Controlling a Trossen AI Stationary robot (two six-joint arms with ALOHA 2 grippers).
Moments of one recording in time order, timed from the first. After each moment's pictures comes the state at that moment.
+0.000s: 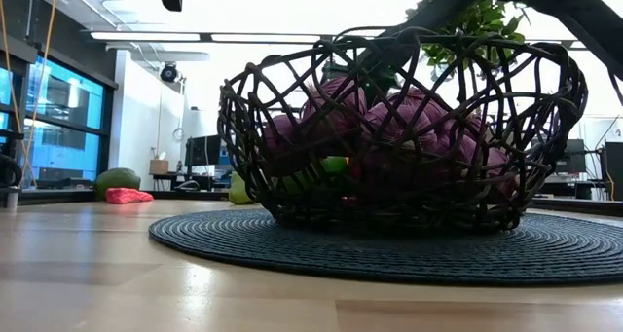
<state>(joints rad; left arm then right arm) -0.05 0.83 0.58 0.35 -0.43 -0.12 -0.53 2.08 1.57 -0.66 0.04 1.11</state>
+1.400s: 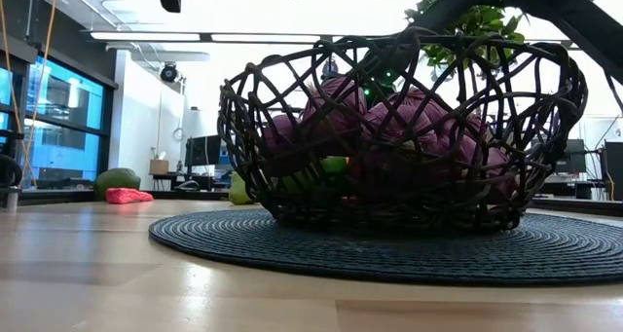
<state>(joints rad) -0.05 0.83 0.58 0.35 -0.46 -0.13 -0.54 2.12 1.57 -0.62 -0.03 1.08</state>
